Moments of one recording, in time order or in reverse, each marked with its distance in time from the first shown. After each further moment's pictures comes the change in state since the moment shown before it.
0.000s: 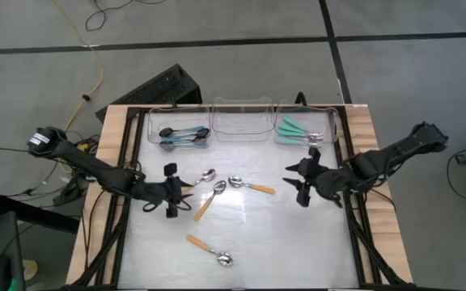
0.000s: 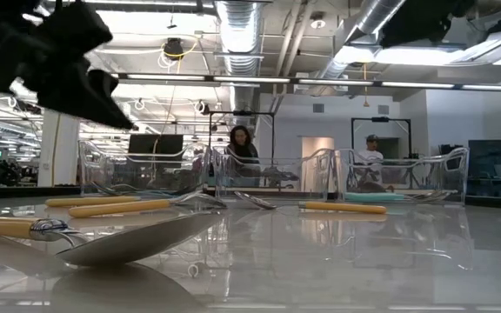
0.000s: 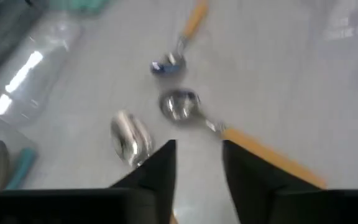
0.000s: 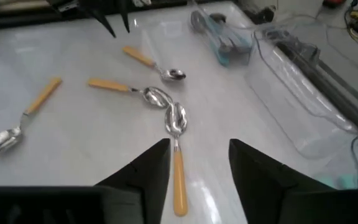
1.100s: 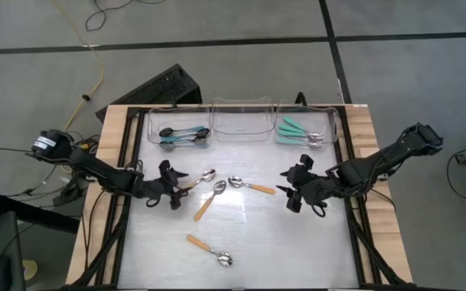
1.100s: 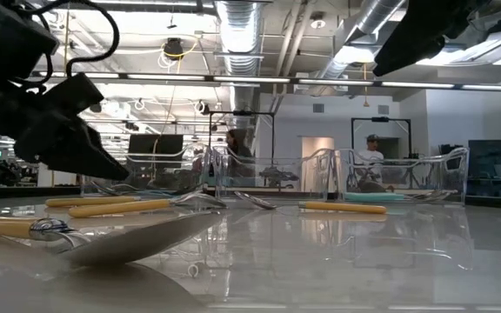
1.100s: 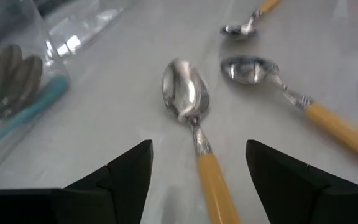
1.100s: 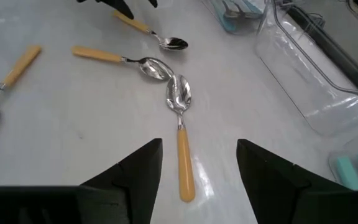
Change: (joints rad) left arm 0.084 0.146 -0.323 0.563 -0.104 -0.141; right arm -0.002 0.146 0.000 0.013 -0.021 0.067
